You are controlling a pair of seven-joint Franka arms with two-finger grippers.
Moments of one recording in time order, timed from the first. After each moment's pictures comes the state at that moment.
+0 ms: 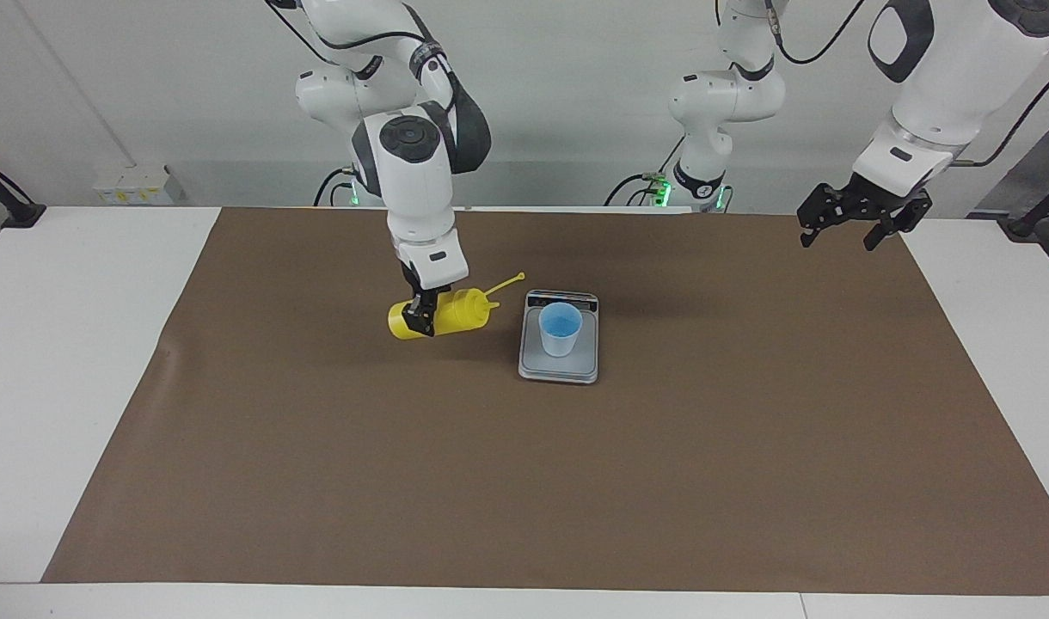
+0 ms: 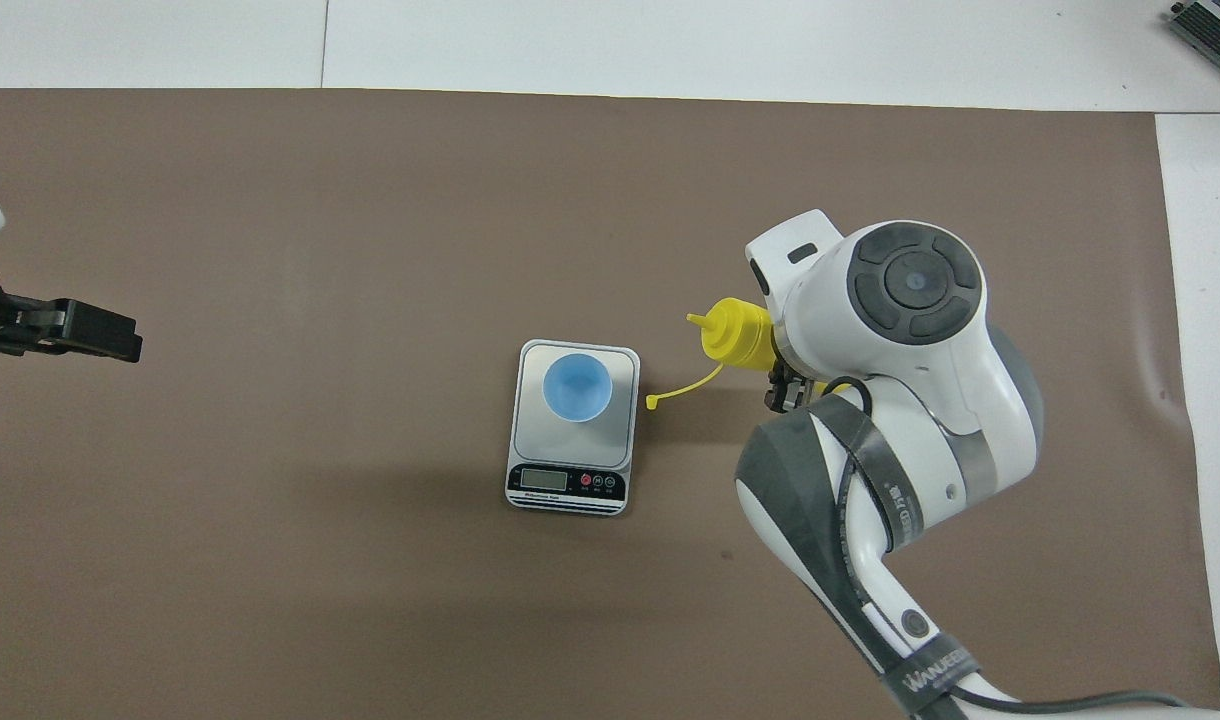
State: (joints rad) left arm 0.01 -0.04 -0.08 -1.65 -0.01 1.58 0.06; right arm 0.24 0.15 0.16 -1.82 -0.16 1.98 -0.81
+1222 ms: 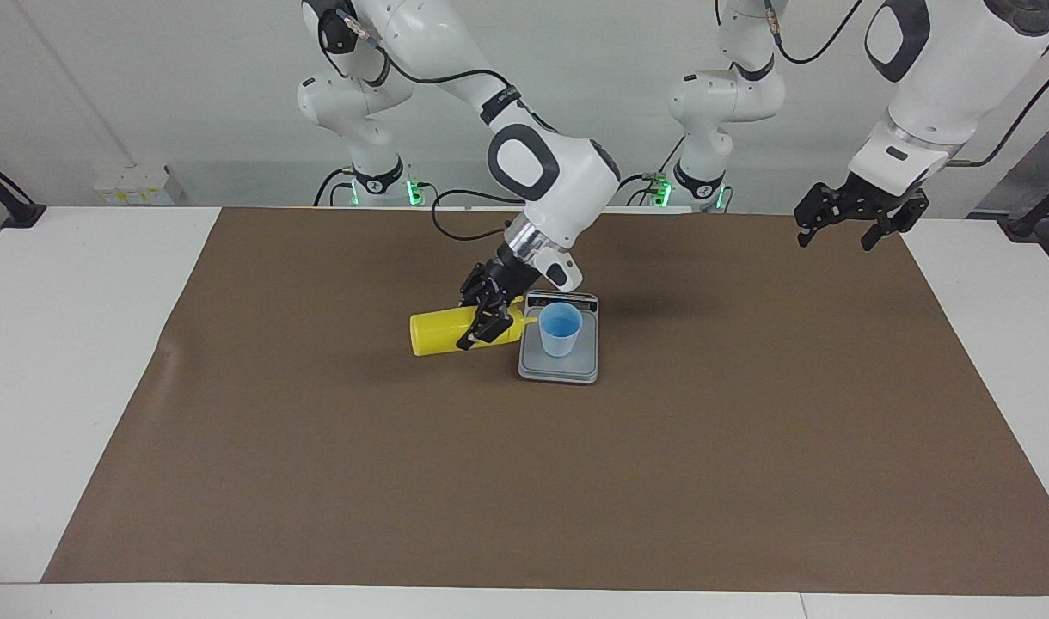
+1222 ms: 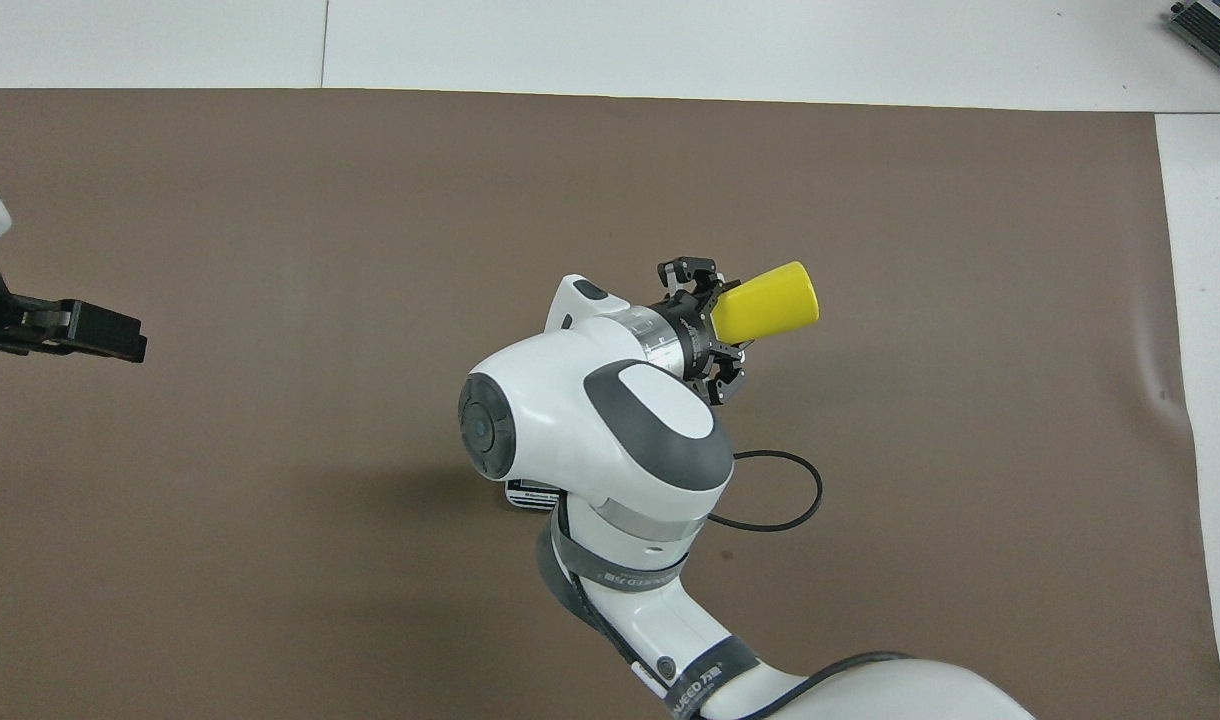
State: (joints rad) left arm 0.01 -0.04 -0.08 -1.65 -0.01 1.58 0.06; right arm 0.56 0.41 0.16 -1.58 -0.91 1.71 -0.80
